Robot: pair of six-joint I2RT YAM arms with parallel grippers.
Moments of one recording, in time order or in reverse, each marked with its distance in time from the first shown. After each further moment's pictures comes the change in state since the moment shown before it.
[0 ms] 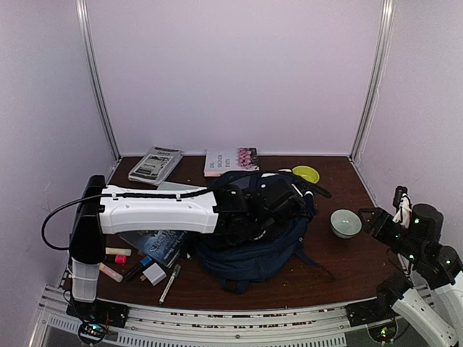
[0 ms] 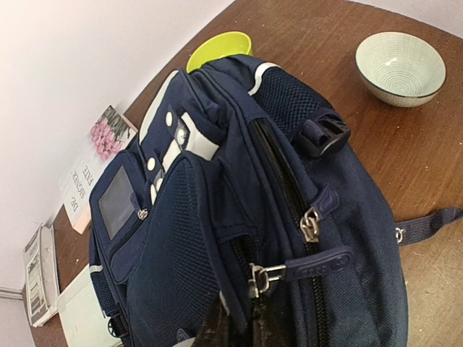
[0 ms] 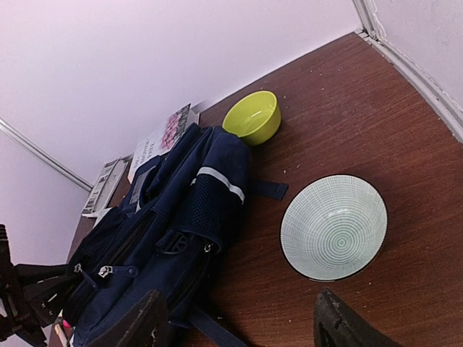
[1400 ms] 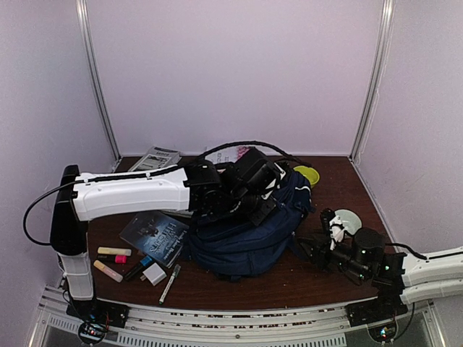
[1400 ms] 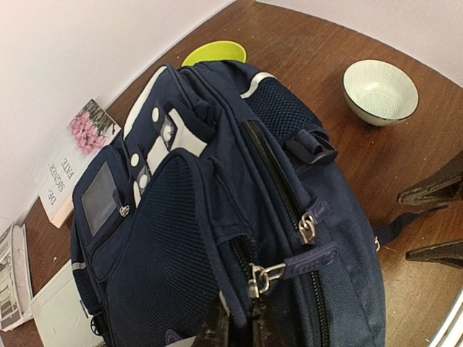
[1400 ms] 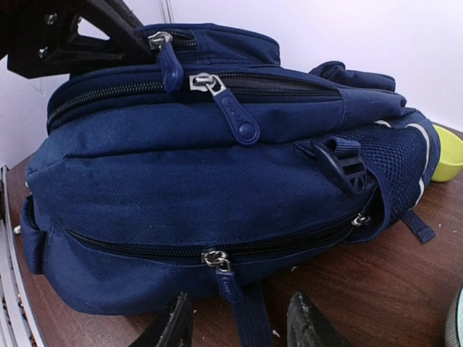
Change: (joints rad) left arm 0.092 -0.141 -0.063 -0.011 0.211 -0.034; right arm 0.604 0.634 -0.375 1.115 0.137 -0.479
